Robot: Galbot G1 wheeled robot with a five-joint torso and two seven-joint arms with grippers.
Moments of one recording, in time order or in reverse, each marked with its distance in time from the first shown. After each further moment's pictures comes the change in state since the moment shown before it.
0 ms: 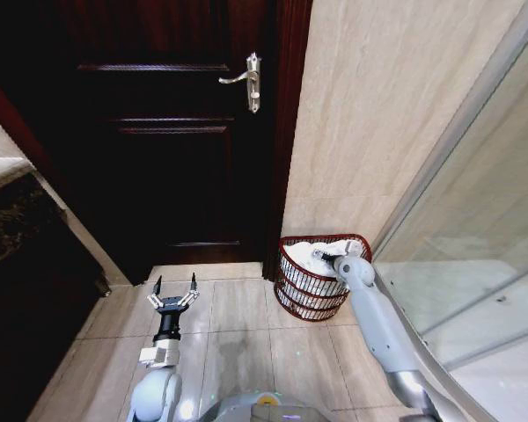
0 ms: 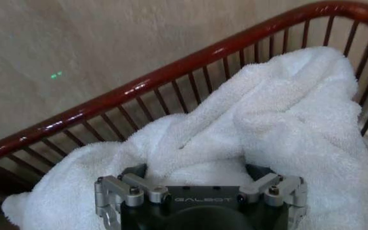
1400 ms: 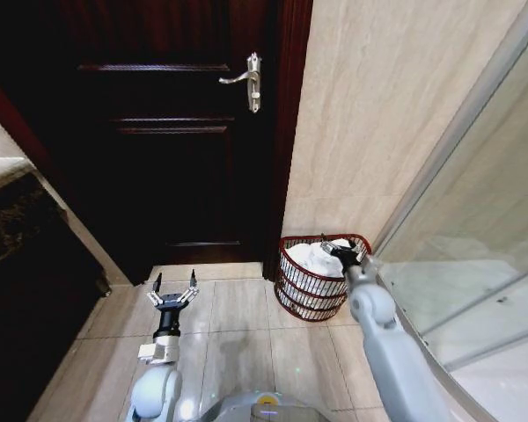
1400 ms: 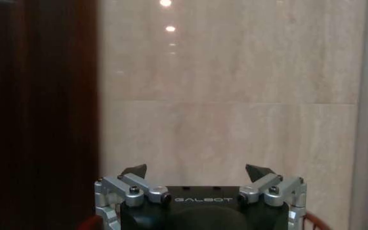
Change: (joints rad) left arm 0.003 0.007 0.009 -0.044 -0.037 0.039 -0.006; right arm -0.568 0.051 0.149 0.612 -0.666 0.588 -0.432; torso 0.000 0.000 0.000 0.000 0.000
